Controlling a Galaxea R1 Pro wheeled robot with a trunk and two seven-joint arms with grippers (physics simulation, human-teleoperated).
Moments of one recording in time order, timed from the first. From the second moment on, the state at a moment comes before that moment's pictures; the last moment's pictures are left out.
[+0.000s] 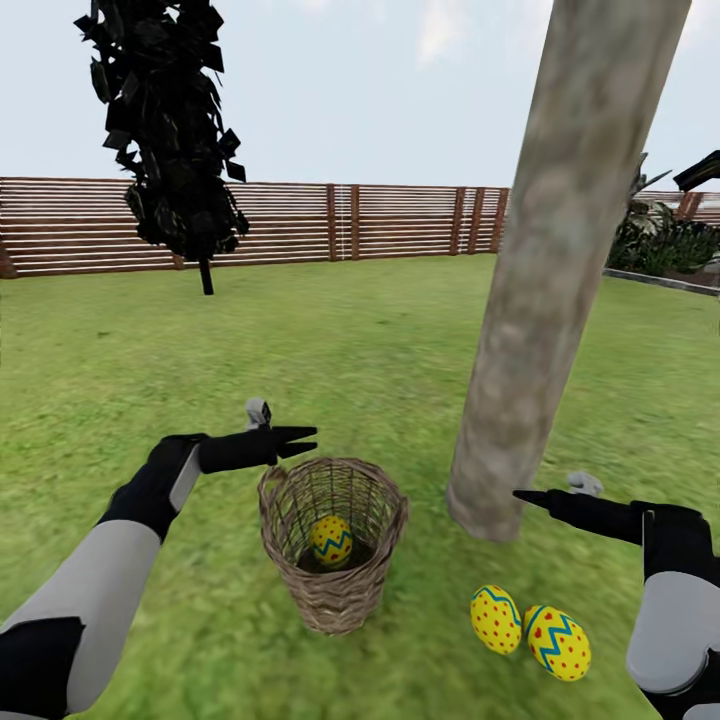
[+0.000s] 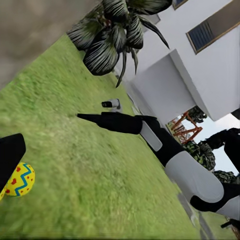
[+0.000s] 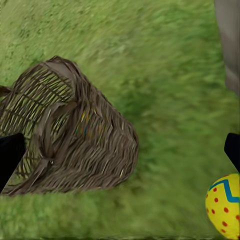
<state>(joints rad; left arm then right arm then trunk) -0.92 0.10 0.06 -0.73 0.19 0.91 -1.39 -0.83 -0.17 -0.92 -0.77 0.79 0.61 1.23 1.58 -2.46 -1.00</state>
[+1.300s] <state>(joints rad) -0.91 0.21 0.07 -0.71 0.19 0.89 -1.57 -0.83 -0.17 -0.92 -0.78 0.80 0.61 1.23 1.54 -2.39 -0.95</state>
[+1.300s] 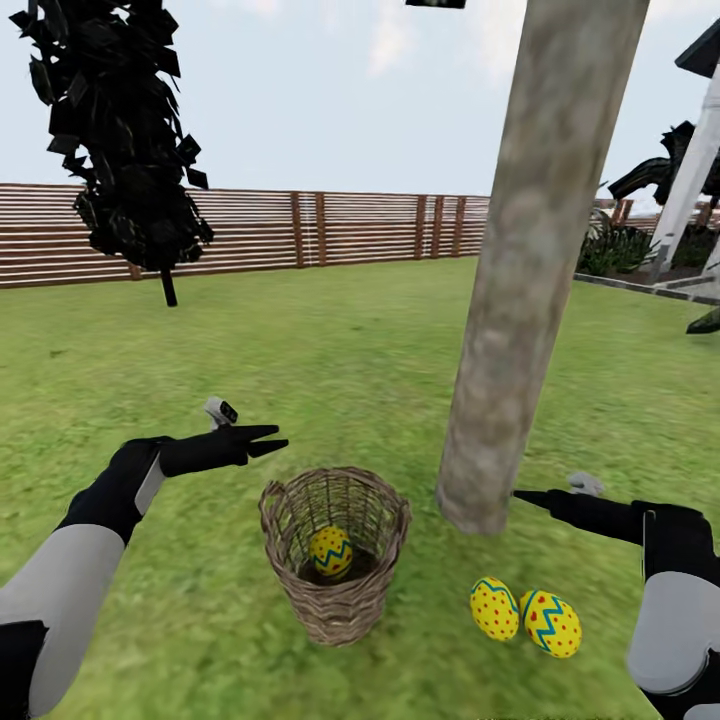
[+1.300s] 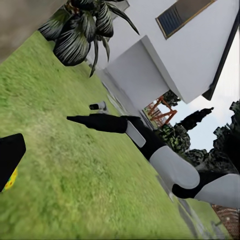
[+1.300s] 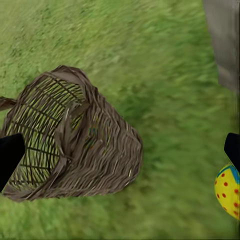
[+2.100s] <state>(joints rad) -0.91 0.20 0.07 -0.71 0.18 0.89 -1.57 -0.83 -0.17 -0.92 -0.78 0.79 0.61 1.23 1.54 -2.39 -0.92</state>
